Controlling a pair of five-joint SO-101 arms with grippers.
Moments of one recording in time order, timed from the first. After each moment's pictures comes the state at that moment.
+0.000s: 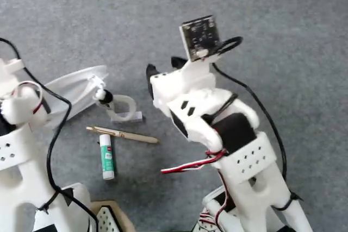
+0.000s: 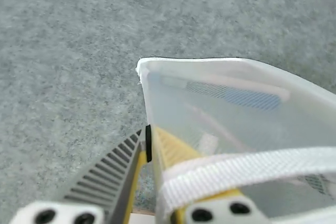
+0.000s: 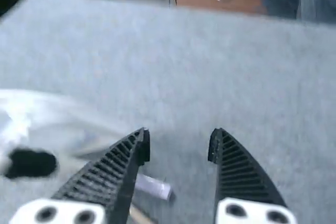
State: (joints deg) left arm -27.7 -41.0 10.2 100.8 8.6; right arm -30.9 -43.5 27.4 58.4 -11.6
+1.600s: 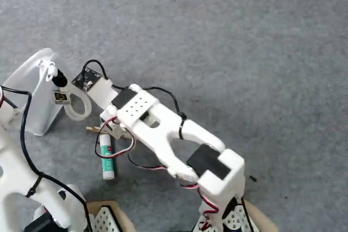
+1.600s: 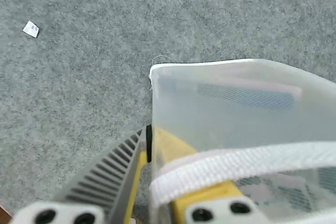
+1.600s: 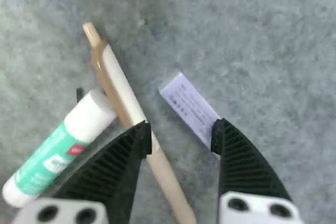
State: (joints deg) left arm -42.5 -28.9 8.5 99.2 14.7; right arm -47.4 18.3 8.8 58.3 9.1
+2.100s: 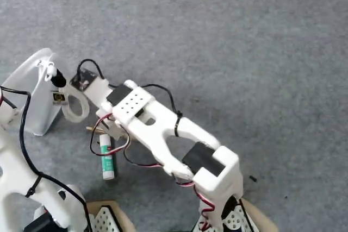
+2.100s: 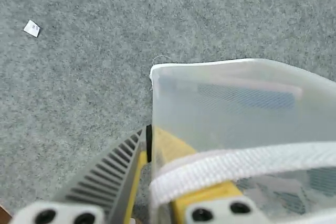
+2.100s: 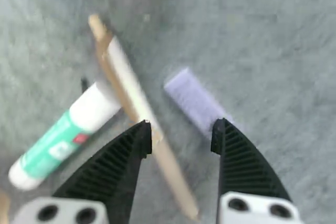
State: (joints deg) left arm -42.8 -28.6 8.5 99.2 14.7; right arm -48.6 20.4 3.4 67.6 9.7
